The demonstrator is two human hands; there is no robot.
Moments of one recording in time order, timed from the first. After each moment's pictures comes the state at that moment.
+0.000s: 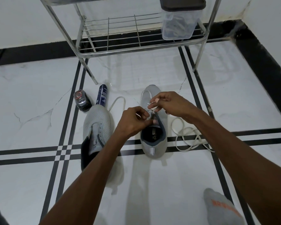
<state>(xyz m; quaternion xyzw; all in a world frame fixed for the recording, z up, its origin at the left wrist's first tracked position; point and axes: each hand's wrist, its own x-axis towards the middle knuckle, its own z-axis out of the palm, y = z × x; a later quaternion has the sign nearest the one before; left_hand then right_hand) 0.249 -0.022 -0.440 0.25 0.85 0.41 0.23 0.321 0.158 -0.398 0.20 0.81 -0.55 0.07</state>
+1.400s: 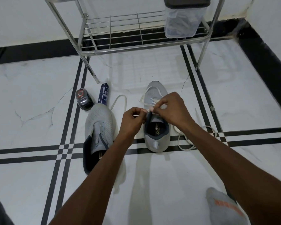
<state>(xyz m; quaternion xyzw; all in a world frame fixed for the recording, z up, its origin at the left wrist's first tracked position) 0.254 -0.024 -0.470 0.07 0.74 0.62 0.26 0.323 0.130 -0.424 0.23 0.88 -0.40 -0.10</state>
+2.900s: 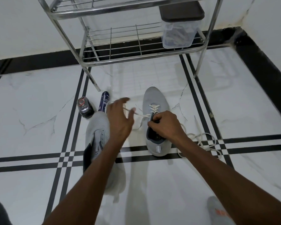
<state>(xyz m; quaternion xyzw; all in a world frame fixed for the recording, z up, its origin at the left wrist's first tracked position) 0.220 -0.036 -0.449 0.24 0.89 0.37 -0.05 0.328 0.110 -0.437 0.28 0.87 -0.39 -0.04</state>
